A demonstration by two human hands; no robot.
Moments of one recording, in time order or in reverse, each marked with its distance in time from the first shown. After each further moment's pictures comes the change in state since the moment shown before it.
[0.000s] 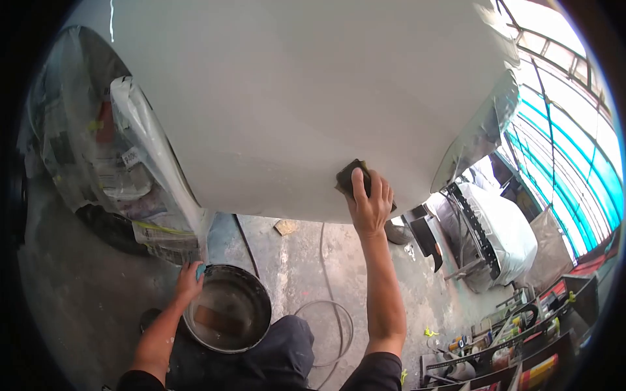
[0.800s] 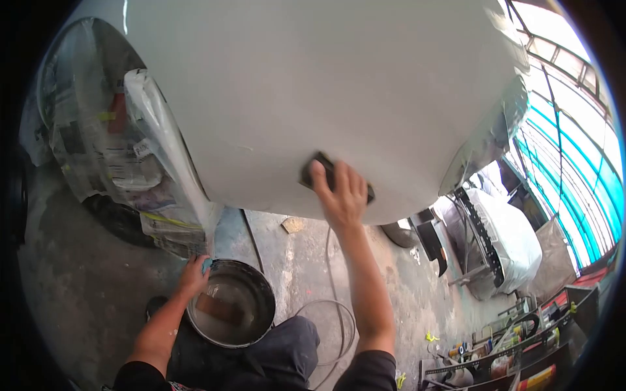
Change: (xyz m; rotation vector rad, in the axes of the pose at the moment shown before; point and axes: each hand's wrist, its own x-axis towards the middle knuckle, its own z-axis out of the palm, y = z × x) left_hand 0.001 0.005 -0.005 0.044 -0.024 -0.019; right_hand 0.024 -0.067 0.019 0.007 0.012 -0.125
